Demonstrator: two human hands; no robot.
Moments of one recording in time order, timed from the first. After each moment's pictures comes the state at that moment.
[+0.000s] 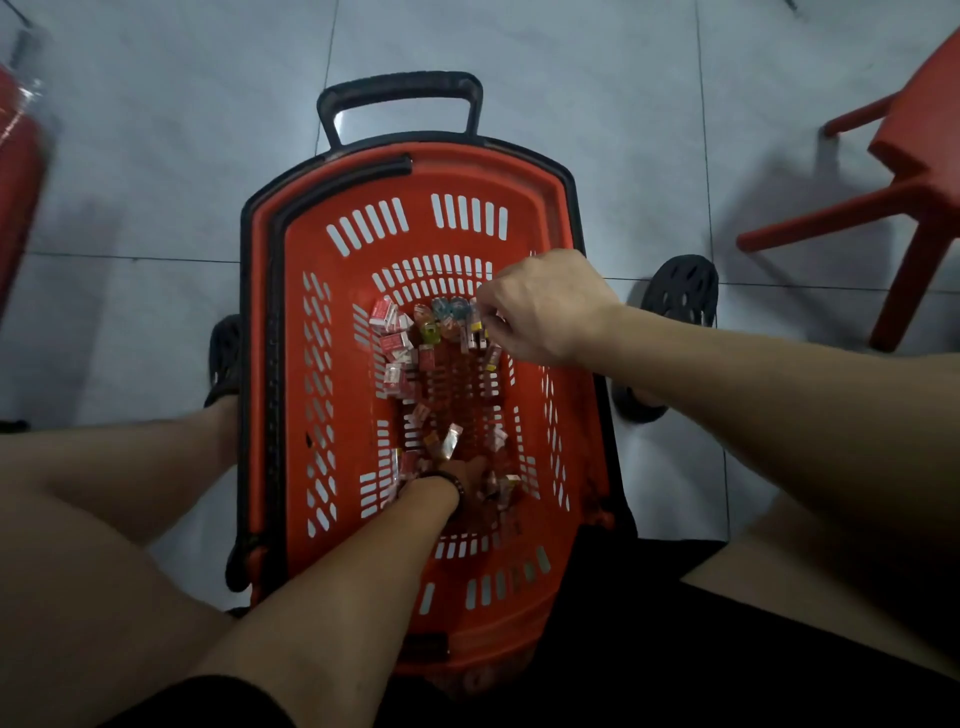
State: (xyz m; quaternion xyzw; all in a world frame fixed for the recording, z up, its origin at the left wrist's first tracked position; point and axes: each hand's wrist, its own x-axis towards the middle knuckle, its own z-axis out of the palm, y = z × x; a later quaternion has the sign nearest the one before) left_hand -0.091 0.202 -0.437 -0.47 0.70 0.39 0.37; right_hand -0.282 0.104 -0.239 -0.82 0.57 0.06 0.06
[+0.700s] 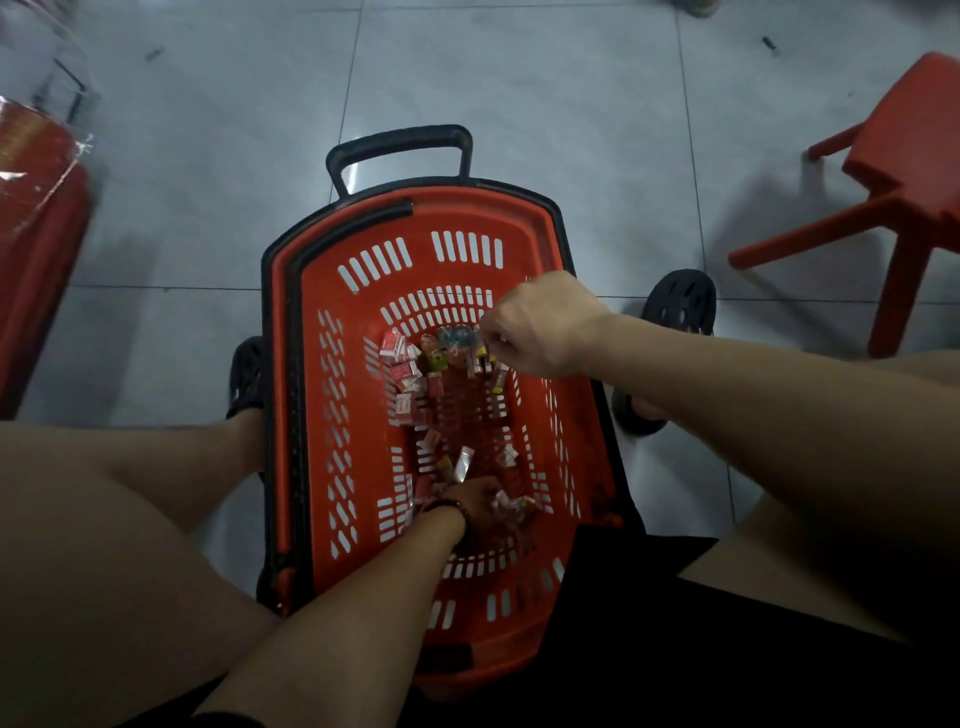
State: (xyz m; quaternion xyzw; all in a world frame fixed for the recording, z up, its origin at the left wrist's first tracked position) left_hand -0.084 0.225 -0.428 -0.53 0.63 0.52 0.24; right_hand -0.290 0.117 -0.230 -0.84 0.53 0.09 0.10
